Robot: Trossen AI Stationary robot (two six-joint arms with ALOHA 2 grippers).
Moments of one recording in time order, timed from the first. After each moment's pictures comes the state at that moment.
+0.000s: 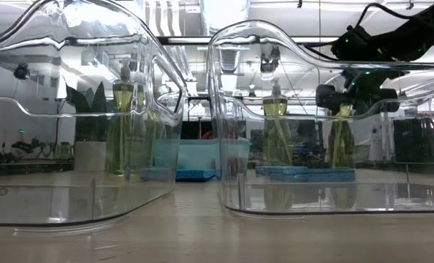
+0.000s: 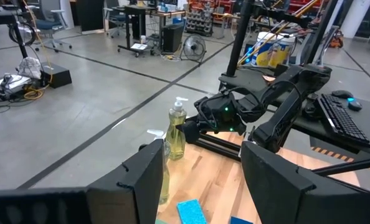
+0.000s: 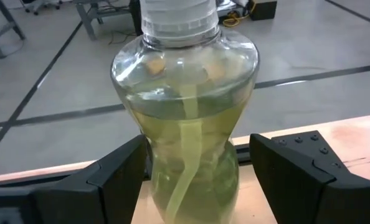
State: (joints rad) left arm 0.05 1.12 1.68 -0.70 -0.37 -0.17; right arm -0.75 1.08 0.45 0.07 0.79 0.58
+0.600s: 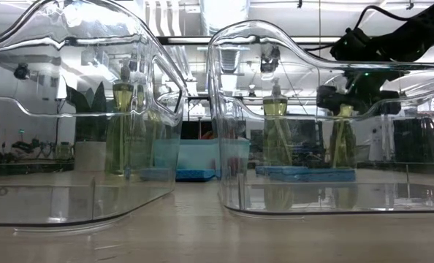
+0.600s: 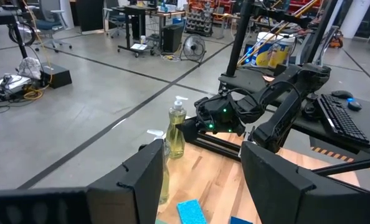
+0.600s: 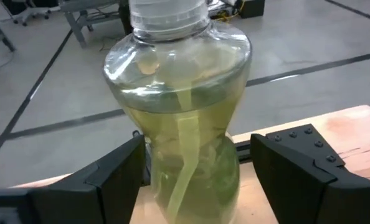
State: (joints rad) left arm 0.05 1.12 1.68 -0.70 -0.37 -0.17; right arm -0.76 1.10 0.45 0.07 0.82 0.65
